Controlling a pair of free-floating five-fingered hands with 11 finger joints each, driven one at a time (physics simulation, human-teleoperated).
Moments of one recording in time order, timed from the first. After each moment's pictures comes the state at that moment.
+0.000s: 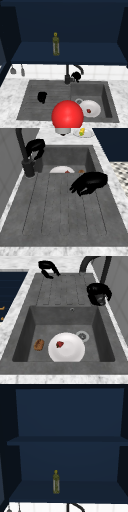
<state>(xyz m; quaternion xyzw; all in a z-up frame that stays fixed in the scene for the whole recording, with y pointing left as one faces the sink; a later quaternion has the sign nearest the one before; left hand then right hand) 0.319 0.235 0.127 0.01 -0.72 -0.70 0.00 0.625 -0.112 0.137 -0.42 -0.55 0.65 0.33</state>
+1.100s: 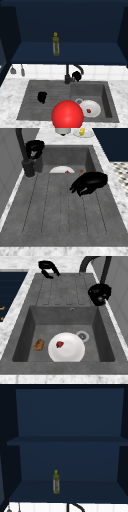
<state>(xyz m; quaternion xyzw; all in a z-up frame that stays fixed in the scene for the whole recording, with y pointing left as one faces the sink) 0.319 0.235 0.127 0.01 -0.72 -0.70 0.00 0.634 -0.121 0.121 -0.44 -0.62 0.60 0.26</state>
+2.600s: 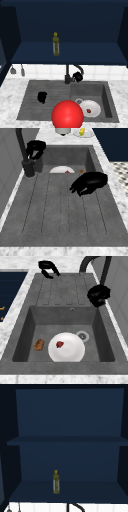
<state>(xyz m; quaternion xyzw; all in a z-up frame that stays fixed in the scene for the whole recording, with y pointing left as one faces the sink) 0.319 0.235 0.127 0.01 -0.72 -0.70 0.00 0.630 -0.138 0.109 -0.42 -0.68 0.56 0.23</state>
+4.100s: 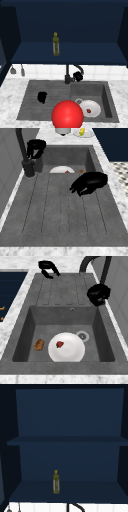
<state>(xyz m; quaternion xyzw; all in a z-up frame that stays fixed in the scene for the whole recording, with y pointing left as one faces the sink) 0.319 0.235 0.127 0.01 -0.72 -0.70 0.00 0.627 -0.137 0.117 -0.42 -0.67 0.56 0.26</state>
